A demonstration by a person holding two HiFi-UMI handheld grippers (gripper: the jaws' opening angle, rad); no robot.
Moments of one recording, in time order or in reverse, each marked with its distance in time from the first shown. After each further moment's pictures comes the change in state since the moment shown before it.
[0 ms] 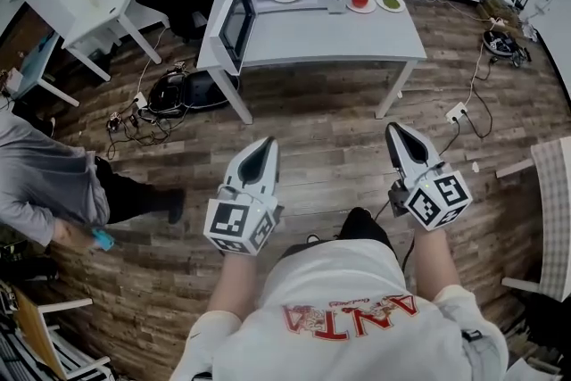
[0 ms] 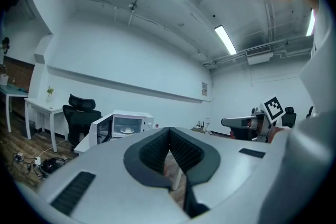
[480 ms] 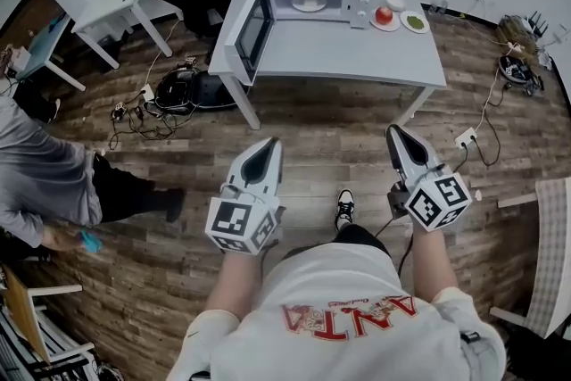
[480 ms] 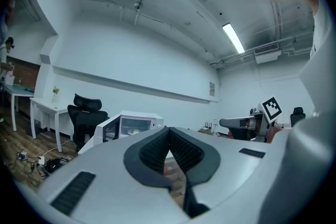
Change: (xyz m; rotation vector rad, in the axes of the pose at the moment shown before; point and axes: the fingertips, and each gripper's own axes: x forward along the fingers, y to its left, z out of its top) left arm 0.050 0.054 0.001 -0.016 -0.005 0.061; right arm 0.089 -0.026 0.001 0.020 0.027 0.077
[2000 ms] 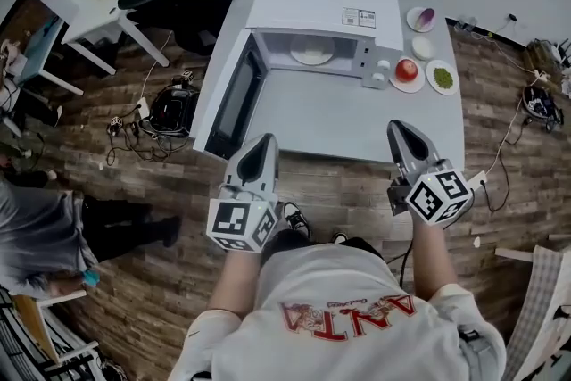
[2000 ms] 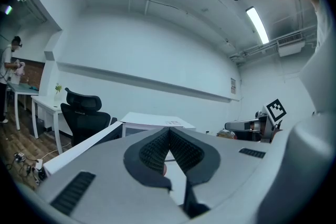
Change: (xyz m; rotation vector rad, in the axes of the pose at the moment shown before) left arm 0.309 0.146 0.030 -0.026 0.016 0.154; right arm 0.283 -0.228 0.045 0.094 0.070 0.041
